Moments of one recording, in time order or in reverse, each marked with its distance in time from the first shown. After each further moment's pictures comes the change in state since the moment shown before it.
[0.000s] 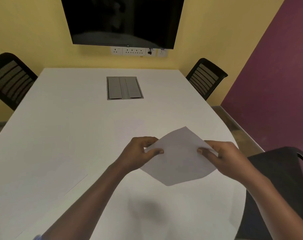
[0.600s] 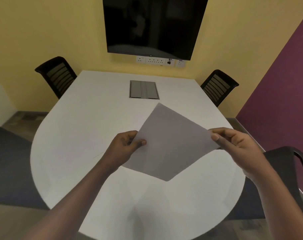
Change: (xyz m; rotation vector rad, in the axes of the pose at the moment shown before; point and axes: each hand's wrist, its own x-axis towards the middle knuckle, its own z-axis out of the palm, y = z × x) left_hand -0.186 0.056 -0.009 -0.341 0.249 -0.079; right_hand -0.132 -0.052 -0.034 0.584 0.048 -0.138
